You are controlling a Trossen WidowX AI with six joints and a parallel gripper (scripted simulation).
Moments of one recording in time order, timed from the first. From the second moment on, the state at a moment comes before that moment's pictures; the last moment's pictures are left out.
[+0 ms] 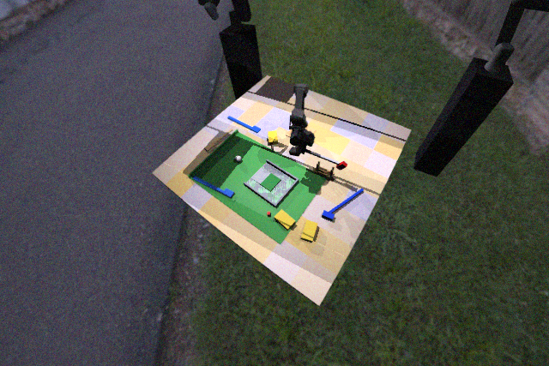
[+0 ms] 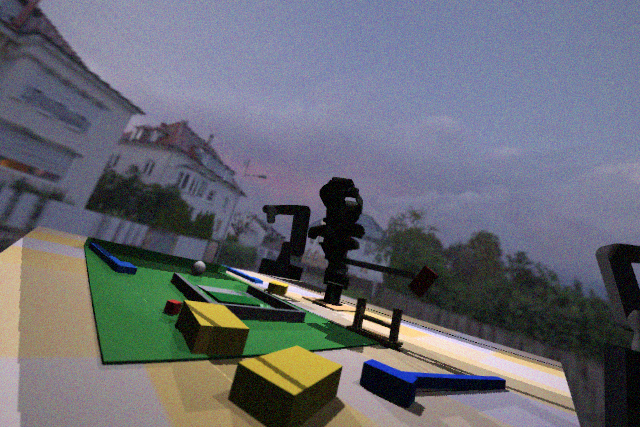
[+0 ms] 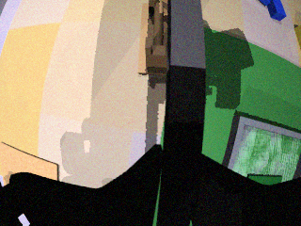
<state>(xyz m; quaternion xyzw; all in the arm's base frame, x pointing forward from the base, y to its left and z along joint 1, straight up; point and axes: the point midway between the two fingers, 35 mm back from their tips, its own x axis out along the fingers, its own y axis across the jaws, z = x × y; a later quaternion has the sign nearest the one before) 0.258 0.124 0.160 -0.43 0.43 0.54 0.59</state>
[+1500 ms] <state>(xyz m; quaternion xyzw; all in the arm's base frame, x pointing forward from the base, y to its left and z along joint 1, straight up) 0.289 -0.120 0.172 -0.18 0.63 0.20 0.72</state>
